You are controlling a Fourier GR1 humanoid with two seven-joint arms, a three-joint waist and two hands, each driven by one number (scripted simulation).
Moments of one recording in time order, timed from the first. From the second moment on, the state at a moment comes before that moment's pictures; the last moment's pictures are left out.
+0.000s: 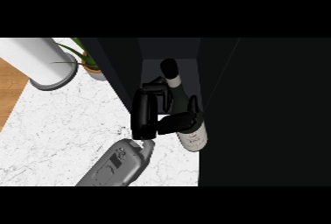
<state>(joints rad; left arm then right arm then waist) -0.50 0.00 -0.53 -1.39 0.28 0.74 -0.20 -0.08 -0.13 -0.07 -2.41 -0.26 0.20 0.59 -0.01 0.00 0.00</state>
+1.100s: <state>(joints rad) -0.58 0.01 -0.37 -1.10 0.34 0.66 -0.40 -0.08 -0.12 -0.06 -2.41 -0.27 0.18 0.60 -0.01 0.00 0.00</state>
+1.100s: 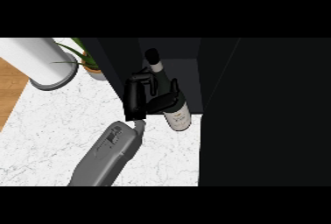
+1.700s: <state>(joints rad) -0.73 0.01 -0.28 -0.86 0.39 0.57 -0.42 -0.06 -0.10 -0.03 -2.40 -0.27 0.19 0.57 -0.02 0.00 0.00</state>
